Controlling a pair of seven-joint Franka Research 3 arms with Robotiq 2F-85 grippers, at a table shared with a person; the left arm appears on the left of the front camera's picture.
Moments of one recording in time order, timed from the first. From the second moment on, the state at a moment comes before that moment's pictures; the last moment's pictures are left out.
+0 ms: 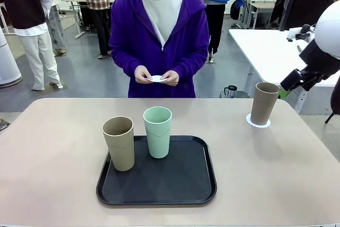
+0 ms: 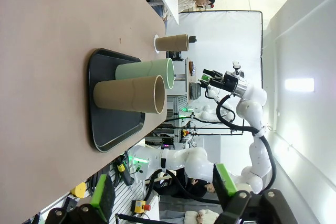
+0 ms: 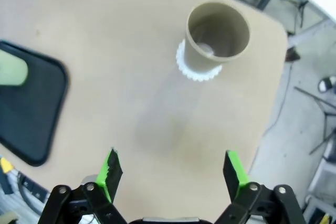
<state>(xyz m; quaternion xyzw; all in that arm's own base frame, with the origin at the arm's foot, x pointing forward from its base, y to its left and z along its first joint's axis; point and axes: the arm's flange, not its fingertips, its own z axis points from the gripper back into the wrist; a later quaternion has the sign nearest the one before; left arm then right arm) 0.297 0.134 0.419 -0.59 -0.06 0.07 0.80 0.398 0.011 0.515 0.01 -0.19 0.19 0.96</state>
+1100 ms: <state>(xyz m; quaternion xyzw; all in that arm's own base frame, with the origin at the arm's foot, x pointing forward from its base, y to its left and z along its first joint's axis) 0.297 0.134 0.419 -0.59 -0.06 0.07 0.80 0.400 0.012 0.520 0.02 -0.18 0.18 0.97</state>
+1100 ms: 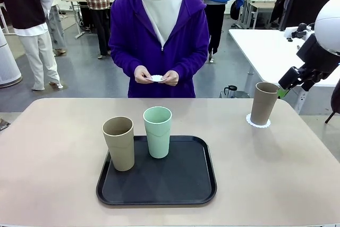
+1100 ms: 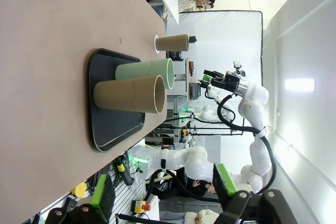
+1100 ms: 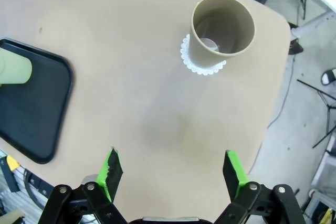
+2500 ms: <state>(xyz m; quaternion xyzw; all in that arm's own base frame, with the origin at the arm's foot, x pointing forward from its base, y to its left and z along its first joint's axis) 0.297 0.134 0.419 -0.59 -0.06 0.07 0.80 0.372 -0.222 0.423 0.56 -0.16 -0.02 0.81</state>
